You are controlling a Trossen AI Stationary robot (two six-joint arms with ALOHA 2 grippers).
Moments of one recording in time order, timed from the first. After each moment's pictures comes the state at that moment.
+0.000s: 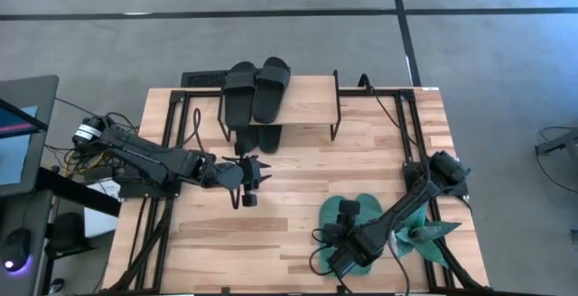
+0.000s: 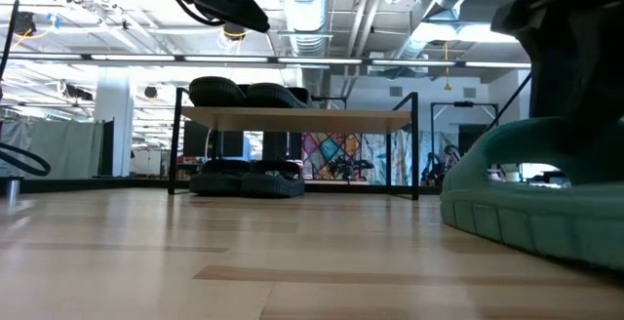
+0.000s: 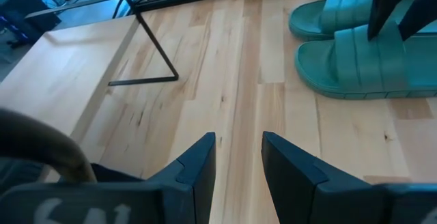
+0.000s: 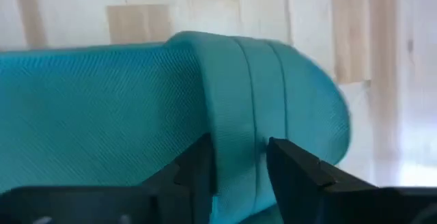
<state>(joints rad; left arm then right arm) -0.28 1.30 0.93 -0.24 -0.50 -0.04 0.69 1.97 1.43 -1.08 0.40 0.75</state>
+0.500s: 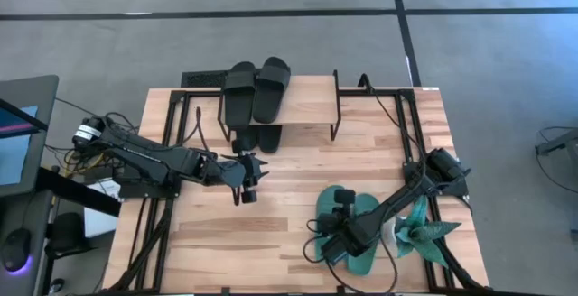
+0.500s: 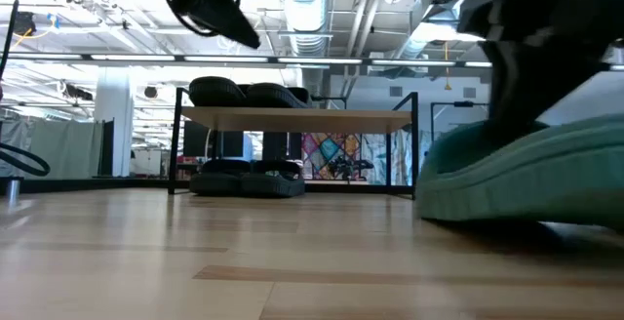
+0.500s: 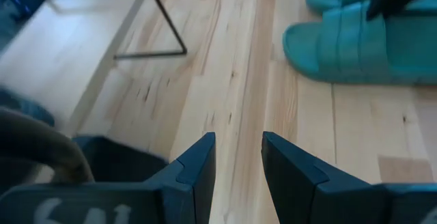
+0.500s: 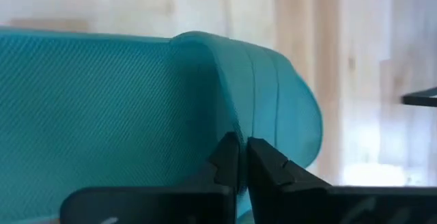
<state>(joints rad) -0.26 1.30 0.93 -0.32 -0.51 -0.09 0.62 1.97 1.43 -1.12 0.47 0.65</state>
